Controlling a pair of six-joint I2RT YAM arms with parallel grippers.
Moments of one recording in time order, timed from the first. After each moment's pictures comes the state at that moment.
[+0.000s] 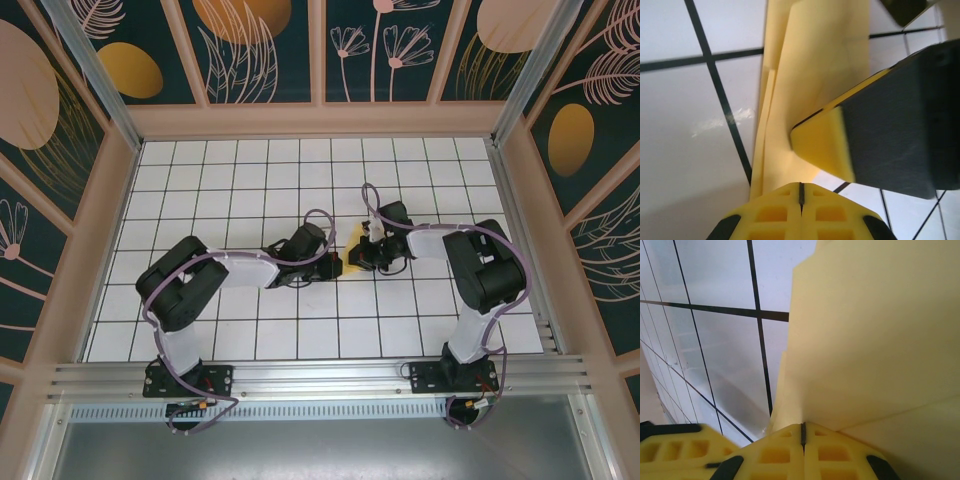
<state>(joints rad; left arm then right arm) -0.82 1.83 0.89 0.18 0.25 -0.77 0.41 1.80 0.84 -0.16 -0.68 0.57</state>
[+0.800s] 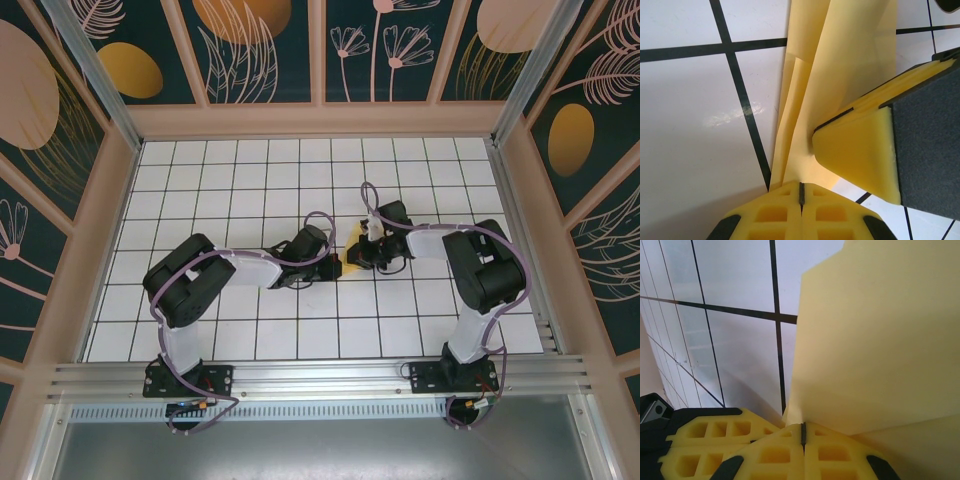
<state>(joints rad) -0.82 1.89 0.90 0.18 0.23 -0.78 0.41 1.80 0.84 -0.12 -0.70 0.57</state>
